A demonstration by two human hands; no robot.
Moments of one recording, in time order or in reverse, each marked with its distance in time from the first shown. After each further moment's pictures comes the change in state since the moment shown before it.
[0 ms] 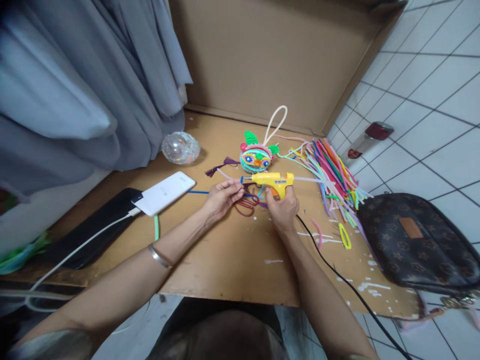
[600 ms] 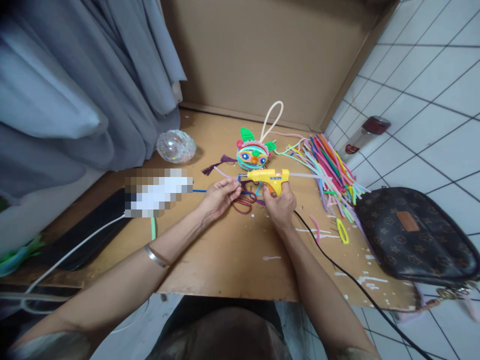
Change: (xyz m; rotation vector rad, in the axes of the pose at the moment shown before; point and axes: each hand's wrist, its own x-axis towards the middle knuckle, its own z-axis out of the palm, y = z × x) left_hand -0.002 0.001 0.002 -0.002 -0.015 -0.043; right_hand 0.001 0.001 0.001 -0.046 -0.026 0.002
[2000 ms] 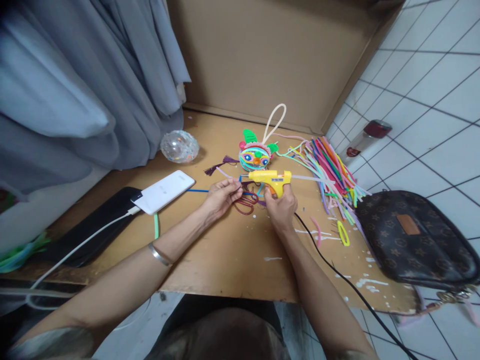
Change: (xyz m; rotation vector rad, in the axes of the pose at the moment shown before) left_hand 0.001 0.000 0.001 0.014 0.005 0.006; right_hand -0.003 -0.001 0.004 0.047 0.088 -0.022
